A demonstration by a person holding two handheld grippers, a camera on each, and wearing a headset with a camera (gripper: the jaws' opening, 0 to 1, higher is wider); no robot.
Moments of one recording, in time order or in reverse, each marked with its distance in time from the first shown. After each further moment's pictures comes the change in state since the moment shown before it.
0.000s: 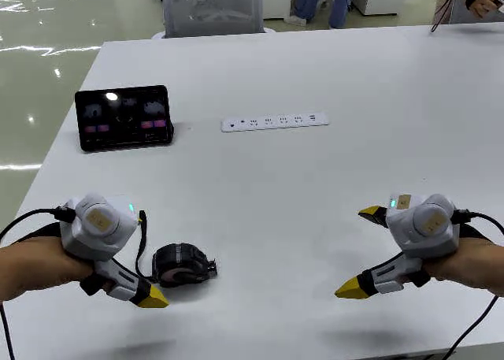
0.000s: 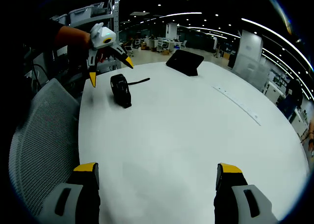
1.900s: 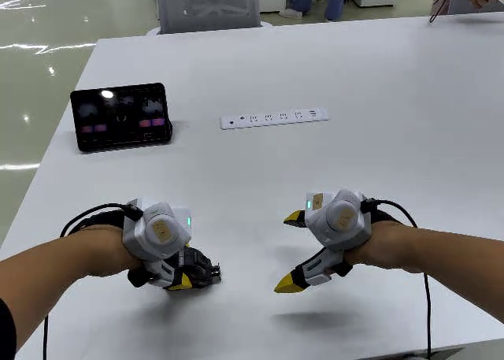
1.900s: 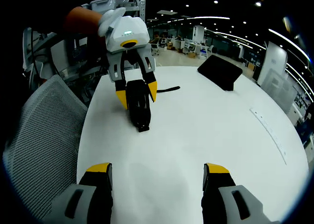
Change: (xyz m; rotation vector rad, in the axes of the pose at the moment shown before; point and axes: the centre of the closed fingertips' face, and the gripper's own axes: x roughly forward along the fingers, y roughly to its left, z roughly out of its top) left arm 0.047 -0.014 0.008 0.290 0.123 -0.109; right arm 0.092 0.051 0.065 -0.155 -0.004 0.174
